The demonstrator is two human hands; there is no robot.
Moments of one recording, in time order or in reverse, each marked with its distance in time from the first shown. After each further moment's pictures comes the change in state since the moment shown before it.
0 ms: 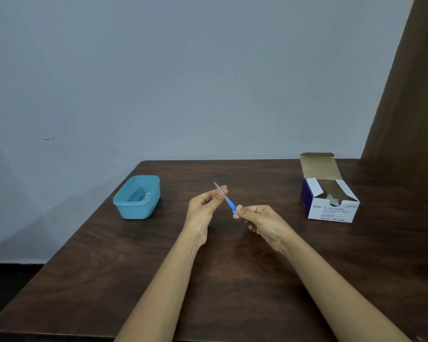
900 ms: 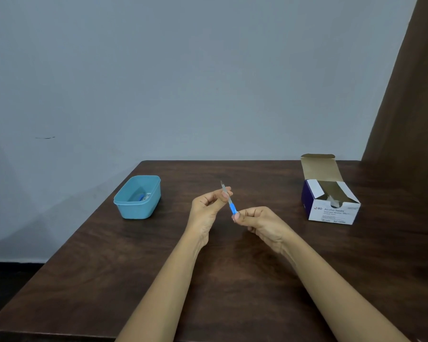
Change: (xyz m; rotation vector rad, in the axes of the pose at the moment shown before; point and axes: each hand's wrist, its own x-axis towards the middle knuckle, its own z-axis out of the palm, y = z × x) left_hand 0.000 -0.001 0.004 0.029 -0.045 0.045; right_hand -0.002 -0.005 0.001 0.018 -0.065 0.019
